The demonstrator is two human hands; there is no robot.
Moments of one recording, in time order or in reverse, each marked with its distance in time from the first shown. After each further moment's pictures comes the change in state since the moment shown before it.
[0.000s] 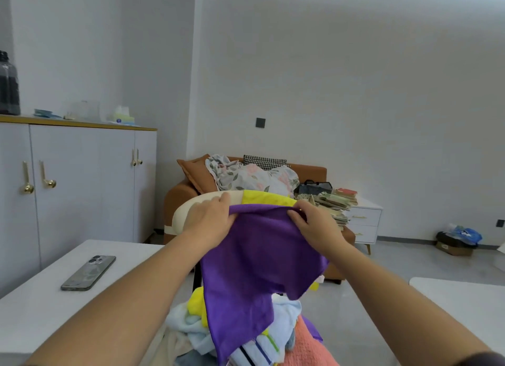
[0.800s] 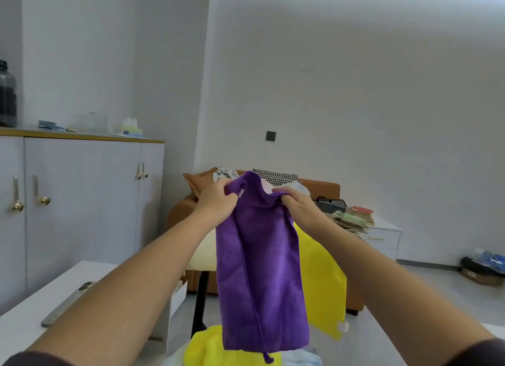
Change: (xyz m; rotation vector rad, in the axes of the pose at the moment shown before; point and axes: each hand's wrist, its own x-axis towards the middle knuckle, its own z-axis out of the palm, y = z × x) left_hand 0.104 -0.031 0.006 -0.903 -0.015 -0.386; right_hand 0.121 -0.026 0.028 0.597 -0.121 0.084
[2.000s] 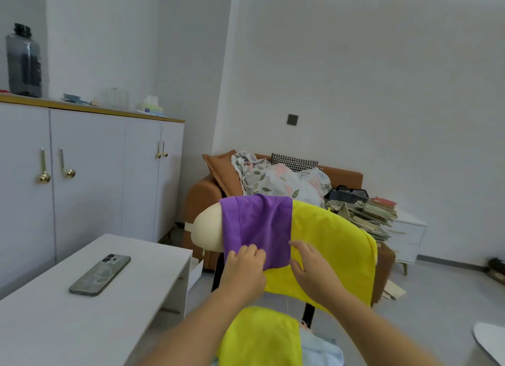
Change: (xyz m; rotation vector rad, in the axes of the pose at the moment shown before) left_hand -0.076 -0.129 0.091 0.795 -0.104 0.317; right_hand -0.056 0.116 0.079 -0.569 -0.148 -0.019
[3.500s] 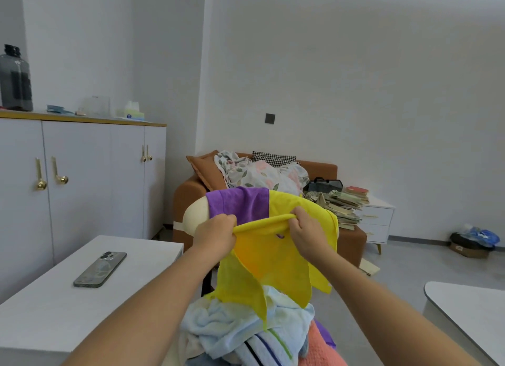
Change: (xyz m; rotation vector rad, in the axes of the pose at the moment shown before) left_hand -0.023 0.007 -0.113 -0.063 -0.109 -0.101; right_hand -0.060 -0.054 -0.087 0.322 0.179 0.125
